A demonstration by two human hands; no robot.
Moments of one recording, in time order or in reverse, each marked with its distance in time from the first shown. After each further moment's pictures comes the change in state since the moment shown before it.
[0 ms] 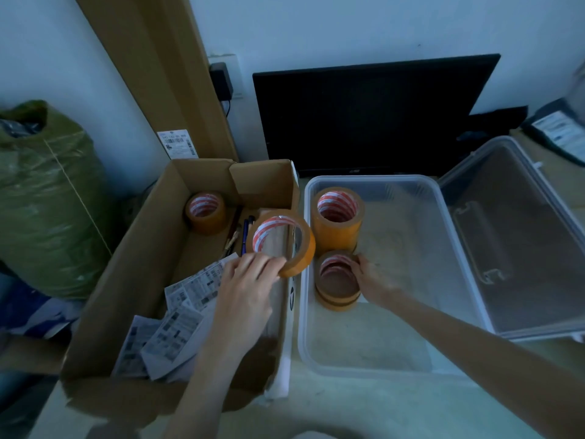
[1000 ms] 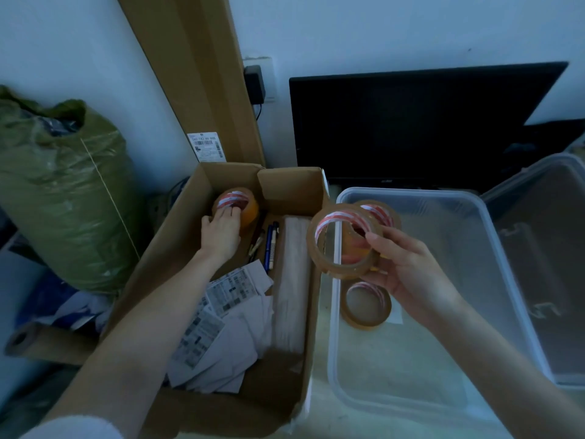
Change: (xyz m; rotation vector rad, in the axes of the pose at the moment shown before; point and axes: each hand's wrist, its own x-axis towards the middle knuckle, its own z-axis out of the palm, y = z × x) left_hand 0.093 -0.180 0.054 0.353 -0.278 -0.389; right_hand -0.075 -0.106 -0.066 1.258 -0.158 -0.131
